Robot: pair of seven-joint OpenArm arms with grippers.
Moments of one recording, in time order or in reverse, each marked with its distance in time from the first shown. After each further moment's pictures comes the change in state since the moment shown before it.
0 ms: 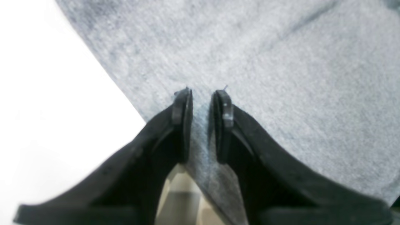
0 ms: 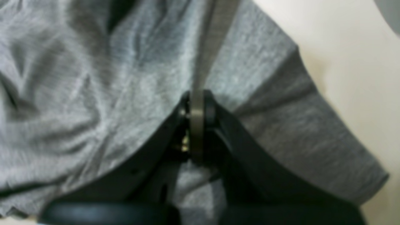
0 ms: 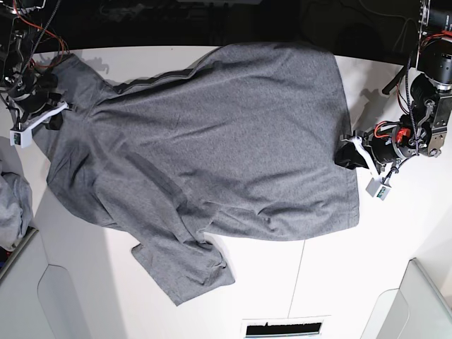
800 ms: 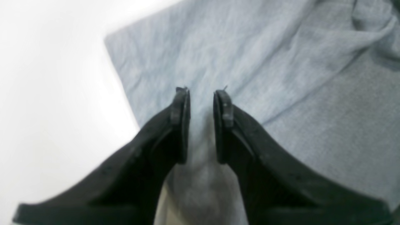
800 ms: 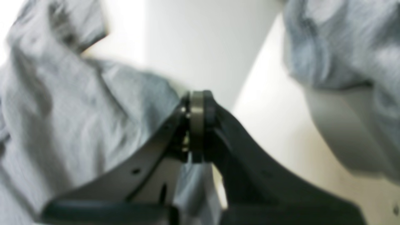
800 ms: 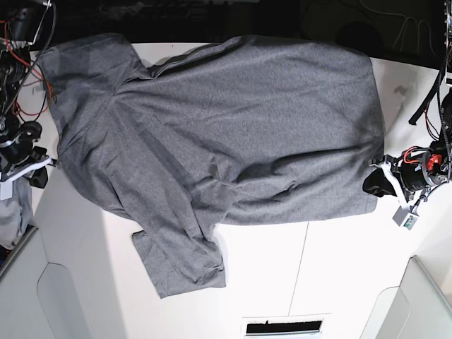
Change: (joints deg) left arm -1.6 -6.1 -3.8 11.6 -5.6 1.2 6.6; right arm 16.5 -0.6 2.7 -0.7 2.4 2.4 -1.0
